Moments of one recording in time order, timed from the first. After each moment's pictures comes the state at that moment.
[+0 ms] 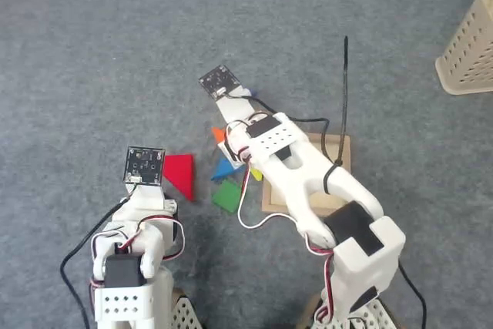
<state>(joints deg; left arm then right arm) -8.7 -102.7 96.9 71.4 -1.1 -37.1 15.0 17.7 42.9 5.2</state>
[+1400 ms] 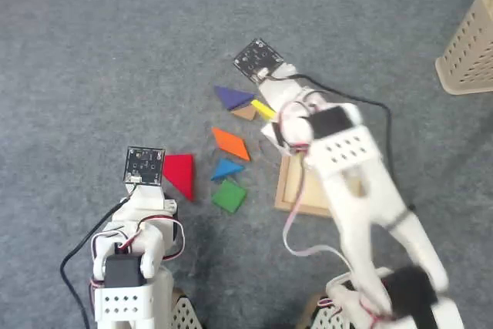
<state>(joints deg) -8.7 -102.7 96.9 71.4 -1.1 -25.6 -17.4 21.7 61.6 25.0</state>
